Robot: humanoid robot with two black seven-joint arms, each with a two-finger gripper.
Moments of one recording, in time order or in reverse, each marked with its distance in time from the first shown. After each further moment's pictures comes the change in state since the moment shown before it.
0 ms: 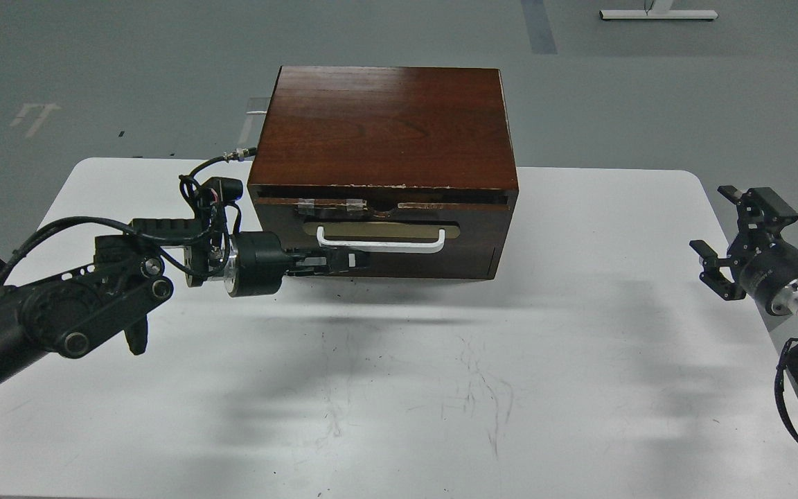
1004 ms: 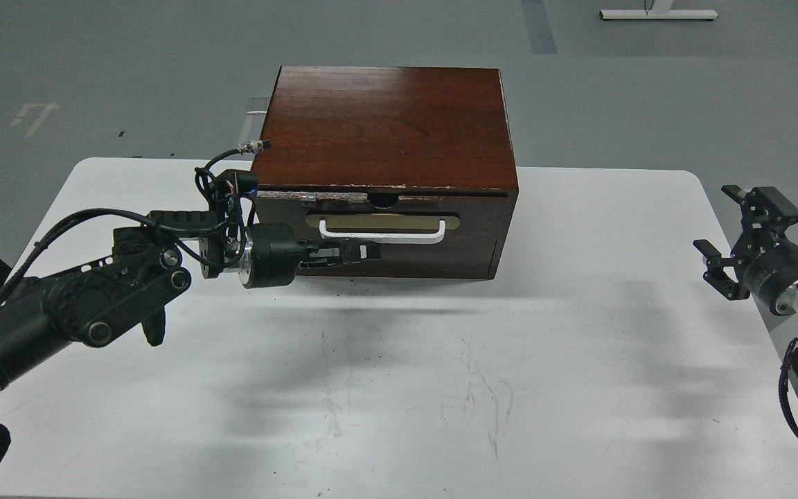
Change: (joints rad) left arm -0.019 -0.057 0.007 0.055 0.004 0.000 -0.001; right arm -0.002 -0.010 0.001 0.003 0.000 0.003 0.000
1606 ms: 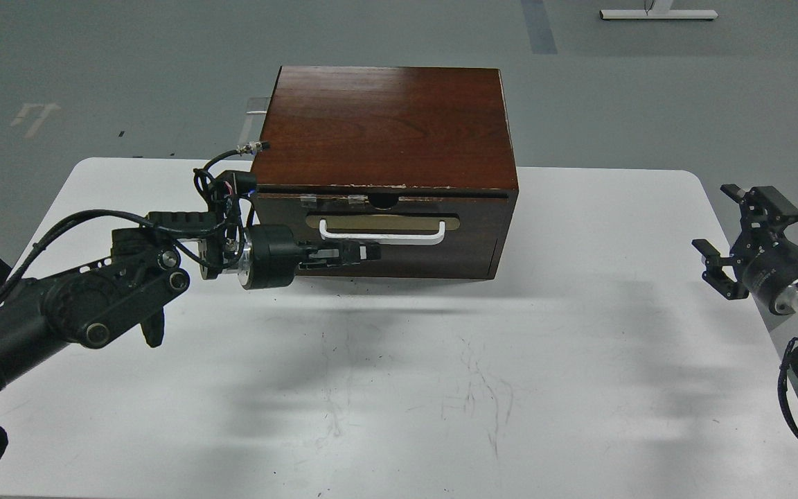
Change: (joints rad) left arm -0.002 0.004 0.000 -0.009 -0.006 0.000 0.001; right arm 0.002 0.000 0.000 0.004 0.000 0.000 0.000
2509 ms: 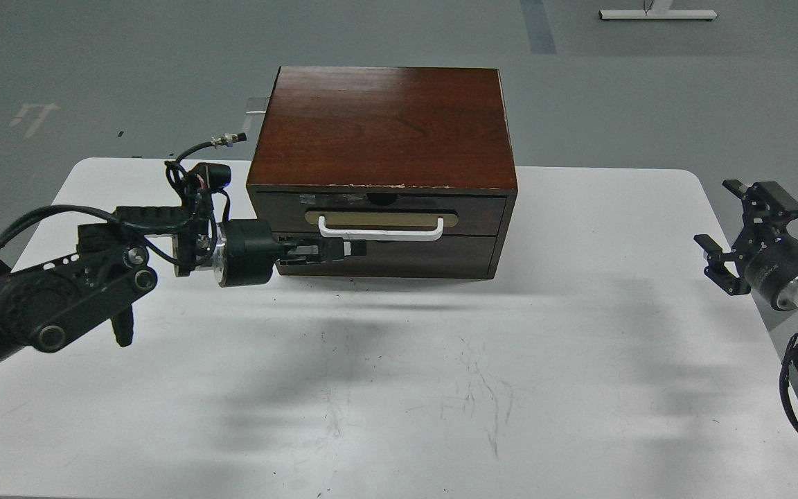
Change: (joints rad) left arm 0.017 0.225 -0.007 -0.263 -0.106 0.000 0.000; right arm 0.024 -0.003 0.000 -0.007 -0.008 0.002 0.000
